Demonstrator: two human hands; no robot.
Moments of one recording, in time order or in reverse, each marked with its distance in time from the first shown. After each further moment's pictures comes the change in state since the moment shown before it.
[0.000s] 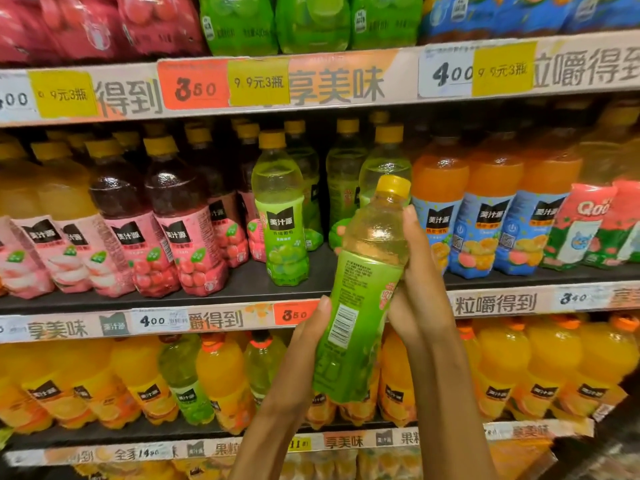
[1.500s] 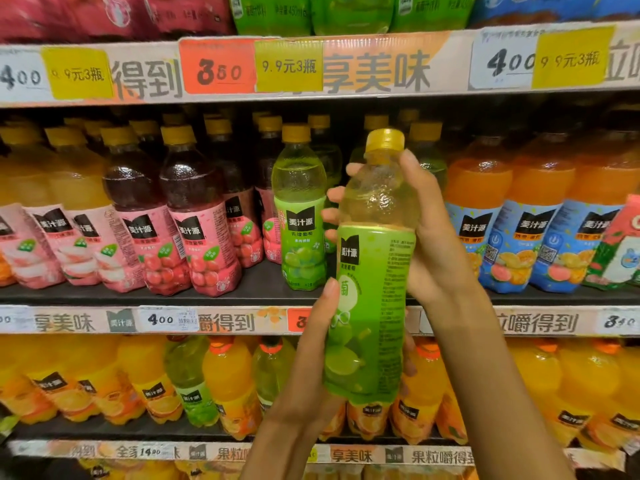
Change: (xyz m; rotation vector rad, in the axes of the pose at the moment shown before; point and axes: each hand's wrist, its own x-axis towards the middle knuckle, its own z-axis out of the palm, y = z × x) left_hand 0.011 0.009 0.000 -0.251 -0.211 0.015; right_hand 0.040 -0.019 0.028 -0.027 -0.411 0.162
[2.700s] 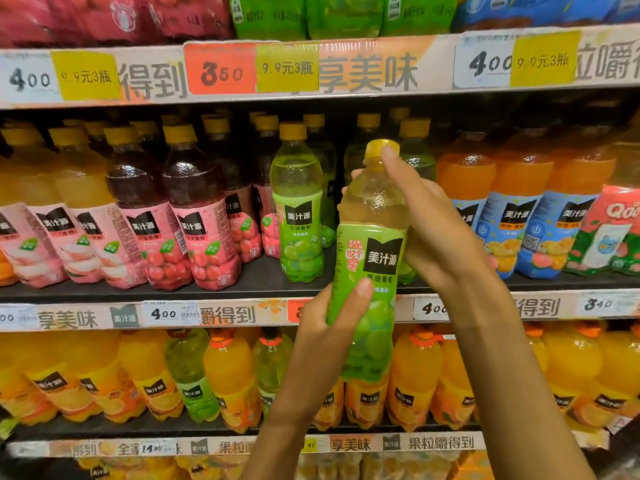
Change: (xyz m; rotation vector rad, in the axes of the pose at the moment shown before) left_hand -0.008 0.009 0.013 0.422 0.303 0.104; right_hand -0.007 -0.011 0.002 -0.309 0.231 -0.021
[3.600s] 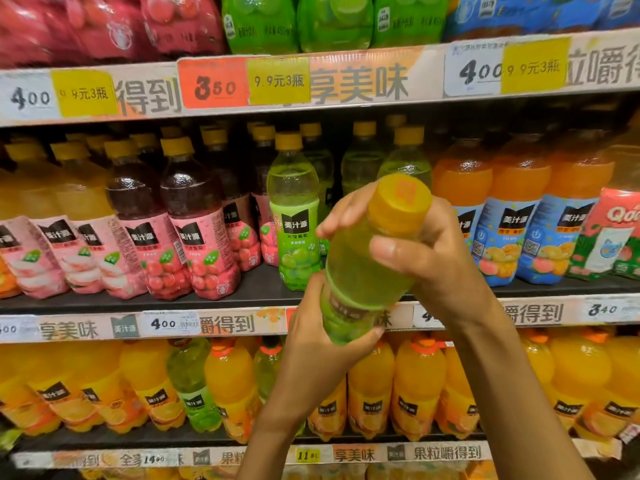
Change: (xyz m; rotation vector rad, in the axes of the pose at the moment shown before) left_hand 0.018 -0.020 -0.013 0.357 0.113 0.360; right_hand -0.024 0.001 0.001 -0.149 -0.443 -0.549
